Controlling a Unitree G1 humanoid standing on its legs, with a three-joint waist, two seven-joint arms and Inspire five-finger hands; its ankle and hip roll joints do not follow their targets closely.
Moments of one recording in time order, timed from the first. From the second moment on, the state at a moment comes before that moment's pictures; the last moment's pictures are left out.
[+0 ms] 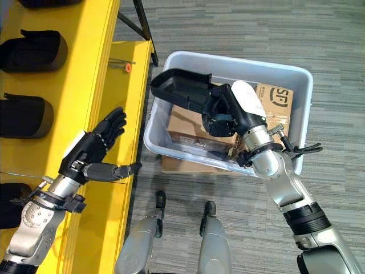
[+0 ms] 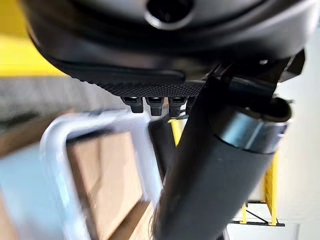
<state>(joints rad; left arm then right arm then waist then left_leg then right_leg) 0.01 0.62 0.06 -0.21 -0.34 -0.24 -0.18 -0.45 -0.81 0.21 -0.05 -0.09 -0.06 0.01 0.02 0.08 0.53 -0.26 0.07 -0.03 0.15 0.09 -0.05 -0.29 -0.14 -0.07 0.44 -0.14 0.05</state>
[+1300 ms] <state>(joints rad) -0.40 0.95 -0.19 0.17 0.16 -0.51 0.01 -0.67 -0.98 0.33 0.06 0.38 -0.10 0.59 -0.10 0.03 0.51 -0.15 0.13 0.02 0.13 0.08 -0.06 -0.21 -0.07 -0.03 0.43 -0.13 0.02</state>
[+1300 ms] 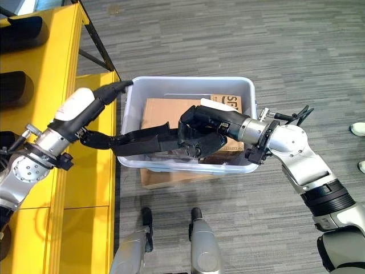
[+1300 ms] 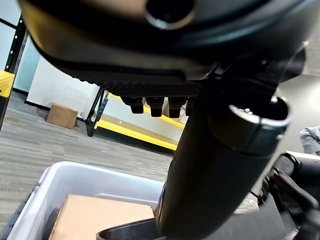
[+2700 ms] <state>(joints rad) -0.36 0.72 -0.33 0.18 -0.07 -0.53 -0.30 -0.43 -0.94 0.15 0.02 0.43 -0.05 0.63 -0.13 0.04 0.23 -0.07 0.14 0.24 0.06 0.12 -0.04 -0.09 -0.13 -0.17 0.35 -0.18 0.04</state>
